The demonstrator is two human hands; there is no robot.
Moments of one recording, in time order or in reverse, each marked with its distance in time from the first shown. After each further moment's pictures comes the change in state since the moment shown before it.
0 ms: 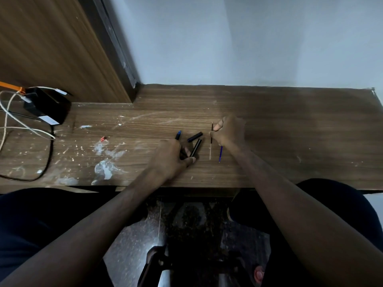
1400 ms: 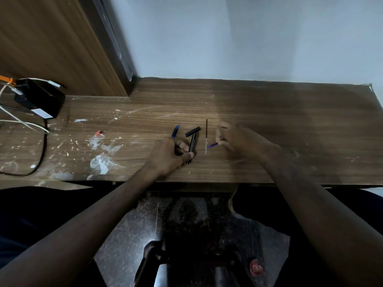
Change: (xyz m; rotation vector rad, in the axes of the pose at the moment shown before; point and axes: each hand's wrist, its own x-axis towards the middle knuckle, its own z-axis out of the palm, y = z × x) left_hand -0.001 -0.013 0.013 -0.264 -0.016 -0.019; right_hand -0.009 0.039 -0.046 -0.429 -0.491 -0.623
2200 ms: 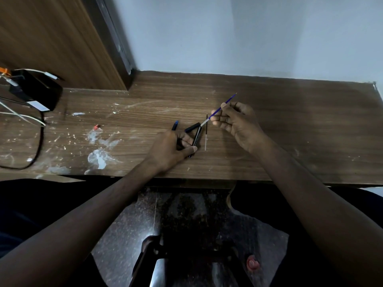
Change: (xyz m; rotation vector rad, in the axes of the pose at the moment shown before) left_hand 0.005 -0.002 0.003 0.009 0.034 0.183; right_hand 0.012 -0.032 -0.013 1.503 0.439 0.429
